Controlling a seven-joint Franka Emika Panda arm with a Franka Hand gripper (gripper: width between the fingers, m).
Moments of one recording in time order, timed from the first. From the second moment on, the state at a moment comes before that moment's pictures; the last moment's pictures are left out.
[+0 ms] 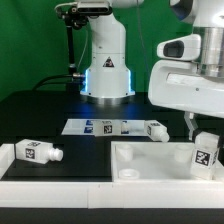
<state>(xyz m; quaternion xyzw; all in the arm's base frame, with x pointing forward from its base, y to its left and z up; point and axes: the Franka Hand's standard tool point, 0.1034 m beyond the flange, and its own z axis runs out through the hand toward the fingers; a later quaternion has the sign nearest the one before) 0.638 0.120 0.081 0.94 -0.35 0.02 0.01</state>
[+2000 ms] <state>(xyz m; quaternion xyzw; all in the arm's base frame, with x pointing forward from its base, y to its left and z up) 0.640 0.118 0.075 0.97 -0.26 0.04 -0.02</state>
